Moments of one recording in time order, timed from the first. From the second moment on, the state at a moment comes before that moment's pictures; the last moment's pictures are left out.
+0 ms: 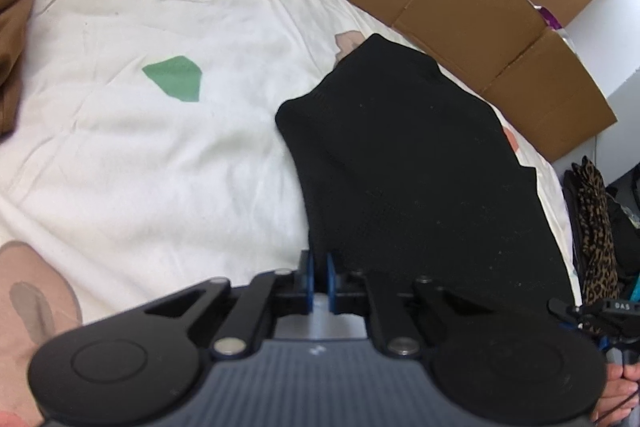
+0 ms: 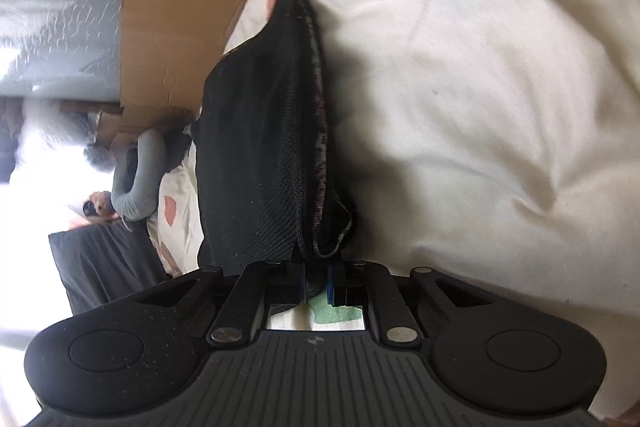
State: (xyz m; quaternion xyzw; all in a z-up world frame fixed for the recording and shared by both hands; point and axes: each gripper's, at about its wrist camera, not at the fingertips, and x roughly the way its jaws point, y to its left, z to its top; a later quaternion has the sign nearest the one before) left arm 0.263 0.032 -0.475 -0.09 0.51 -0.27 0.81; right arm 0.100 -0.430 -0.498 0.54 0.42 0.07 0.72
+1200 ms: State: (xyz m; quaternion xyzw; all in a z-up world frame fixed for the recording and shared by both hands) left arm 0.215 0.026 -0.427 -0.02 0.66 -0.27 0.71; right arm 0.068 -0.439 -0.431 0.46 0.45 0.05 0.76
